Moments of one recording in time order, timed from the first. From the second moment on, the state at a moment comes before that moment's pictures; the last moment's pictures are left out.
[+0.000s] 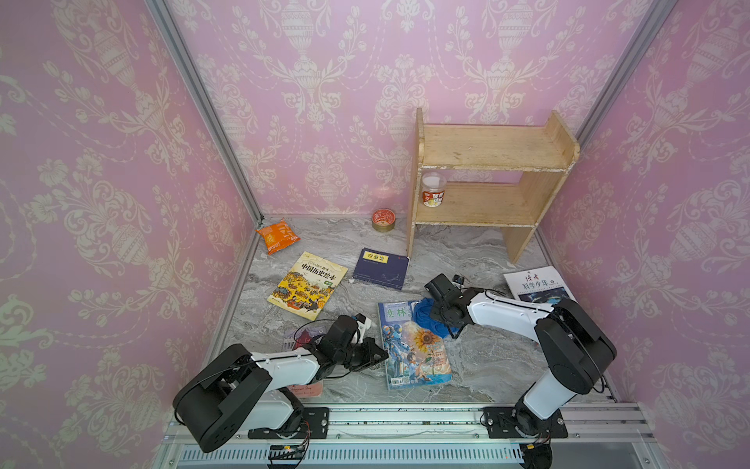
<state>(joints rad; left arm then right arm) -0.68 1.32 0.26 0.31 0.52 -1.05 0.62 1.68 0.92 -0.46 0.26 0.99</state>
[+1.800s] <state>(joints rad) -1.02 2.06 1.32 0.70 0.64 -1.23 0.47 1.22 1.61 -1.14 0.38 0.71</state>
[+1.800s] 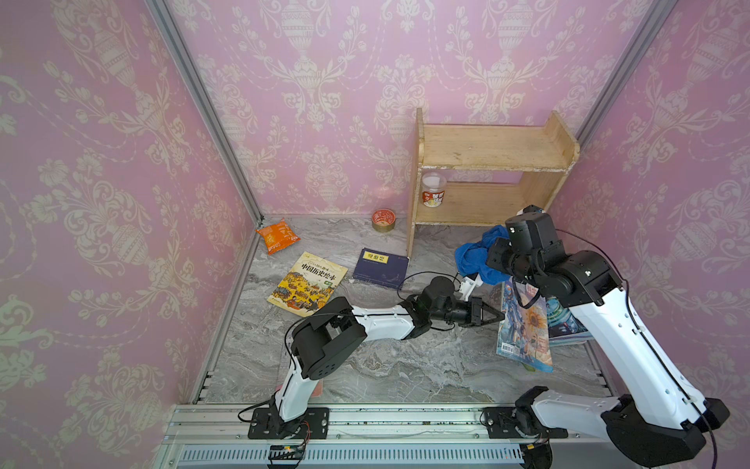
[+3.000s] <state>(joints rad) -1.06 2.79 2.18 0.60 0.33 -1.39 0.37 1.14 1.43 -1.08 0.29 0.69</state>
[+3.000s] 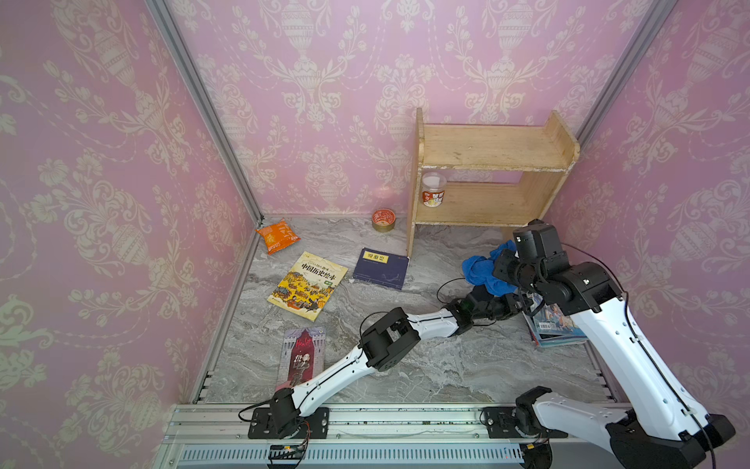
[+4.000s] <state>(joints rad) -1.07 2.68 2.16 0.13 0.39 -1.26 0.34 1.14 1.36 -1.05 0.28 0.68</state>
